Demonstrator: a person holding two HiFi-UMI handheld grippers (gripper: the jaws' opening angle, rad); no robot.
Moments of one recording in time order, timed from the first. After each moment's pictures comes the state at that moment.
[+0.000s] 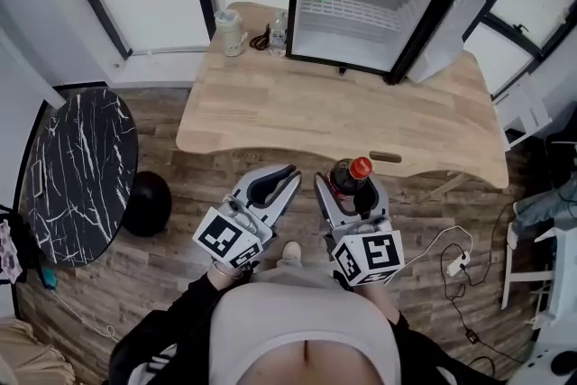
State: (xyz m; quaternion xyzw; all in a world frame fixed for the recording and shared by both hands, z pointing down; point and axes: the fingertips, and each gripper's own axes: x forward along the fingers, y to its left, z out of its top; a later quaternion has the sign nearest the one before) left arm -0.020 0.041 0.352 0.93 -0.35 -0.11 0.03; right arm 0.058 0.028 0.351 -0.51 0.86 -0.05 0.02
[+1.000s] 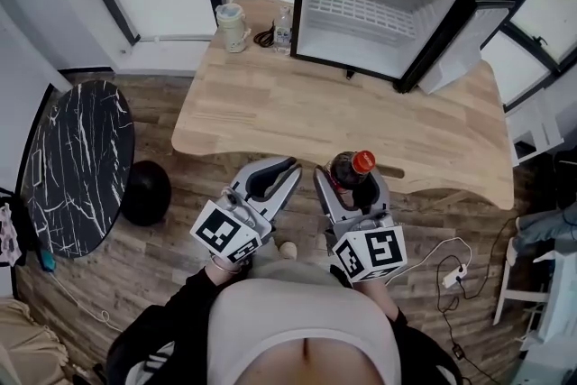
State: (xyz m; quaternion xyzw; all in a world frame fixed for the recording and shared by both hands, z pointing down) left arm -0.007 -0.017 0.356 0.92 -0.38 -0.10 0.04; right arm 0.068 -0.034 0.355 -0.47 0.88 -0.07 0.03
